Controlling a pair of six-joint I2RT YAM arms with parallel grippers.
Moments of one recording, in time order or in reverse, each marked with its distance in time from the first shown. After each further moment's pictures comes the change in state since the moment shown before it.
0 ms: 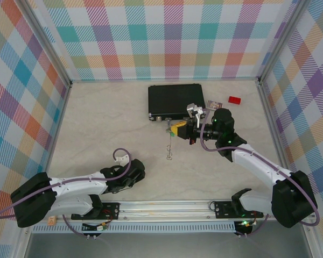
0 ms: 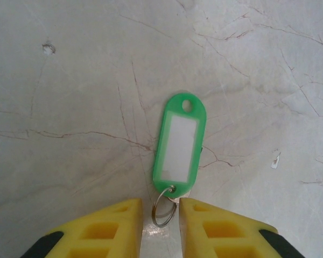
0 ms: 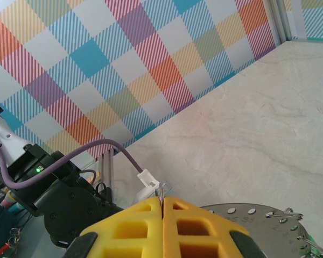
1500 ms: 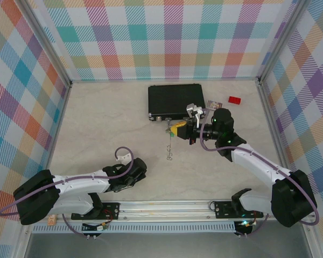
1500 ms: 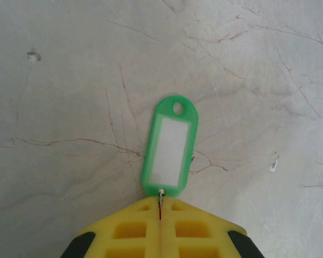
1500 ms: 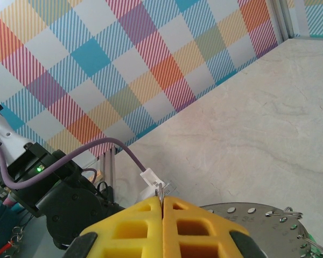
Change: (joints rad) left arm 0.000 0.042 0.037 -0.018 -0.012 0.025; right arm 0.000 0.007 0.000 0.003 -0.008 0.004
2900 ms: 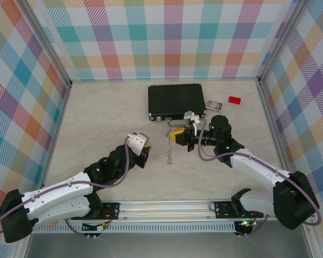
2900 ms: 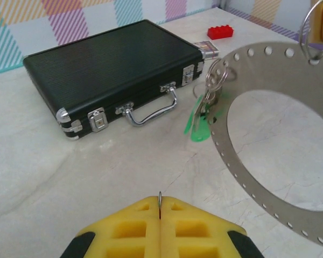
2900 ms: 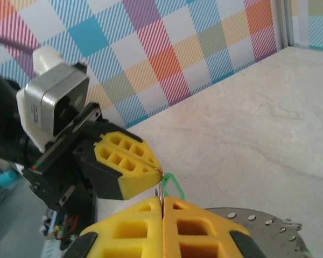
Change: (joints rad) left arm 0.051 -0.291 0.140 0.220 -0.028 1.189; right arm 0.080 -0.035 -0.091 0.048 0.077 -0.166
